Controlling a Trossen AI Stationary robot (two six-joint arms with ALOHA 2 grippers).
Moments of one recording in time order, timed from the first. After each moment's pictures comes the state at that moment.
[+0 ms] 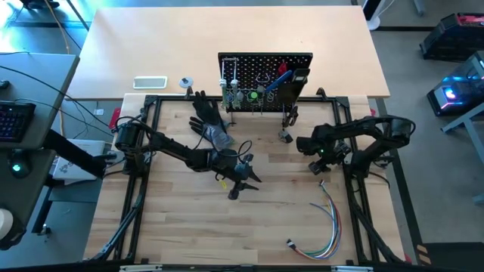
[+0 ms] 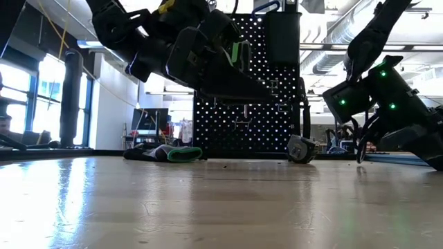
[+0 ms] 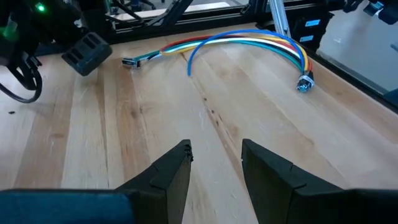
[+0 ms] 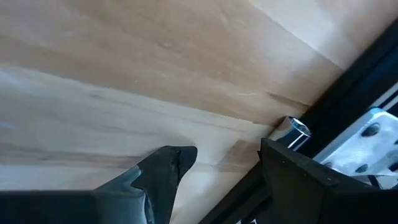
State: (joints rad) left arm -0.06 1.88 0.92 0.57 0.26 0.14; right arm -0.35 1.56 0.61 -1.10 -0.02 0.74
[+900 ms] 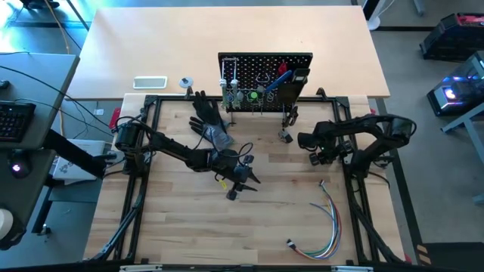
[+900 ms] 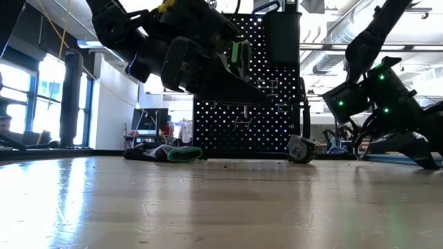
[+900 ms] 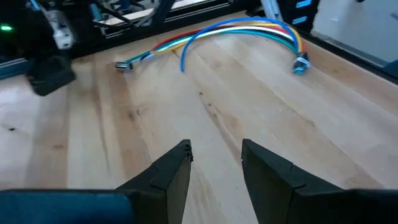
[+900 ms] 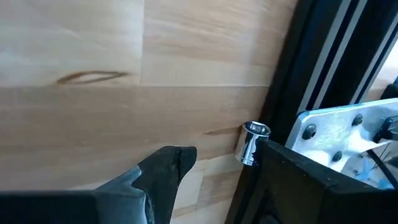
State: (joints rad) left arm -0.06 1.88 0.92 0.55 0.28 0.27; right arm -0.42 1.56 0.61 -1.11 0.14 1.02
